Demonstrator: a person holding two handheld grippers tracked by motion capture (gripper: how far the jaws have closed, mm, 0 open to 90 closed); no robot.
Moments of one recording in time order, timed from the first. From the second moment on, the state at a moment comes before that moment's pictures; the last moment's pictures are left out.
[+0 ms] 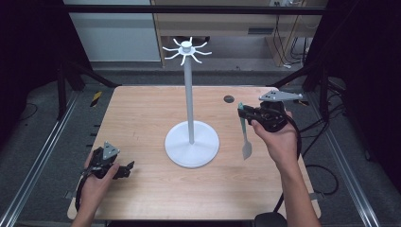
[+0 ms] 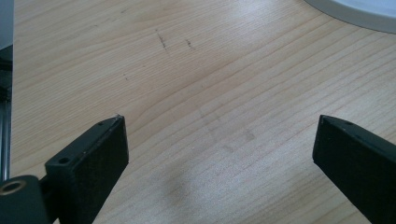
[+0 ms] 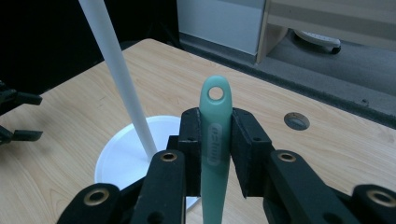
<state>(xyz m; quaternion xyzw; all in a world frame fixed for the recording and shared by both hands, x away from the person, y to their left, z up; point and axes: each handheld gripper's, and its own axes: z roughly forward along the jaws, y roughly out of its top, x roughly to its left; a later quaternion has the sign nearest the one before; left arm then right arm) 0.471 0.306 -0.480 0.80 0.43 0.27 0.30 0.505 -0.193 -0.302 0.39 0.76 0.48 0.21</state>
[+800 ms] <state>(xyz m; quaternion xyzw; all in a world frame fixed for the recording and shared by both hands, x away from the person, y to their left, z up) 0.471 0.306 -0.480 0.81 0.43 0.27 0.30 0.502 -0.172 -0.279 0.38 0.74 0.52 0.22</state>
